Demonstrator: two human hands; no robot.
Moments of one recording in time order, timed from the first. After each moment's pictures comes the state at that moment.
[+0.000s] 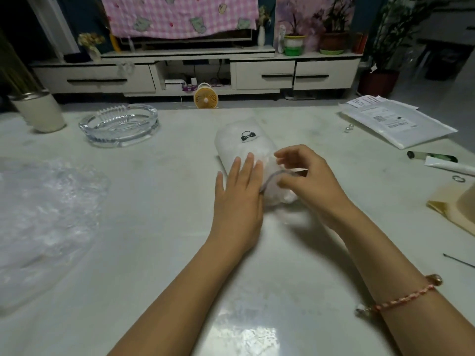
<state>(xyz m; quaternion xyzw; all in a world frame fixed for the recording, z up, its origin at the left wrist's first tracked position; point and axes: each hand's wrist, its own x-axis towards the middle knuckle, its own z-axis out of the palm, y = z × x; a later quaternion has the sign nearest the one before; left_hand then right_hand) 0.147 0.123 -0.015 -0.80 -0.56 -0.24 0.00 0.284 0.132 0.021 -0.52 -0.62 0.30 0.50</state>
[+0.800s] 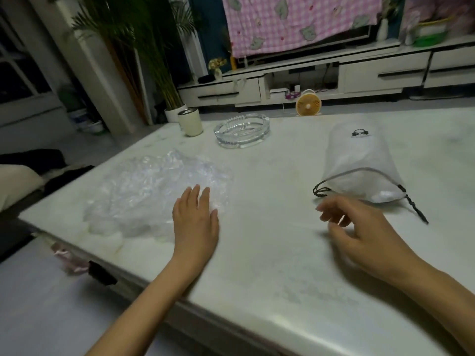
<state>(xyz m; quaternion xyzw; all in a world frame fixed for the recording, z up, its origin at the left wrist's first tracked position) -0.058 0.036 -0.023 -0.60 -0.73 -0.22 0.24 0.225 0.080 -0.004 -0.34 -0.82 0.24 0.39</state>
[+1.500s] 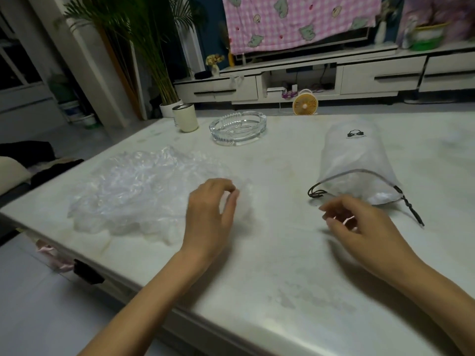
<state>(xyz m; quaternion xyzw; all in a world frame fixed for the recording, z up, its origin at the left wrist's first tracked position) -0.020 0.039 0.010 -0.65 -0.63 -0.42 0.11 0.222 0.081 0.001 -0.41 -0.78 0.27 0.40</state>
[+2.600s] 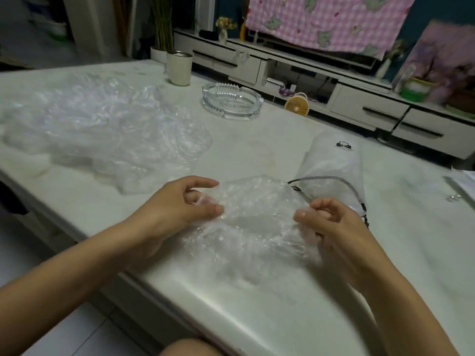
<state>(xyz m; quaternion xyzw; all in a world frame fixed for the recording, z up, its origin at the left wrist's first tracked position) 0.004 -0.003 0.011 -0.42 -0.61 -0.53 -0.42 0.229 0.085 0.020 -0.45 -0.55 0.59 0.37</state>
